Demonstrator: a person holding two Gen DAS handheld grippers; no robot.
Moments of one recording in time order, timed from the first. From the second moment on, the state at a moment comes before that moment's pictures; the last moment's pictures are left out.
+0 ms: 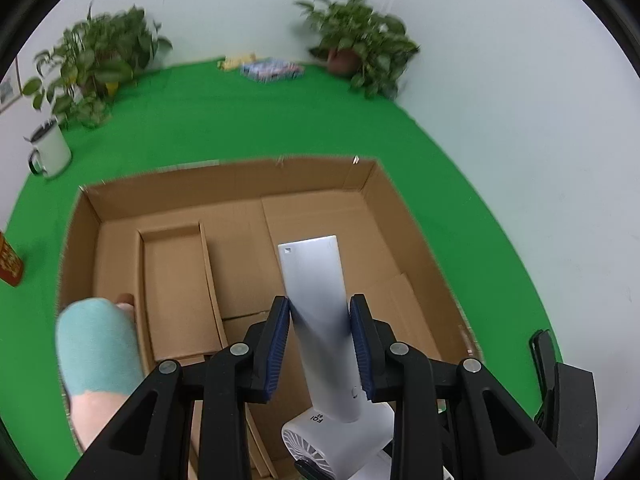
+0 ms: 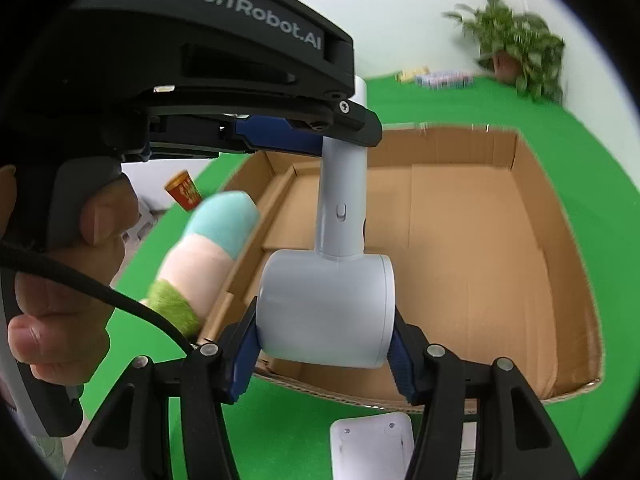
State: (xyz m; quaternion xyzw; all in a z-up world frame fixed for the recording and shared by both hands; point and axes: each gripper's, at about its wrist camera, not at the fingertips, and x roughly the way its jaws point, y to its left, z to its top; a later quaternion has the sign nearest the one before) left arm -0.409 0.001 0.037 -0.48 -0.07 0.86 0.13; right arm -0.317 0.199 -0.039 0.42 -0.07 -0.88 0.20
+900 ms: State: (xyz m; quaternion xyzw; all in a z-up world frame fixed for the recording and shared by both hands) left arm -0.403 -0.045 -0.021 -0.52 -0.07 0.84 0.12; right arm -0.342 0.217 -0.090 0.53 -0.13 -0.79 0.26
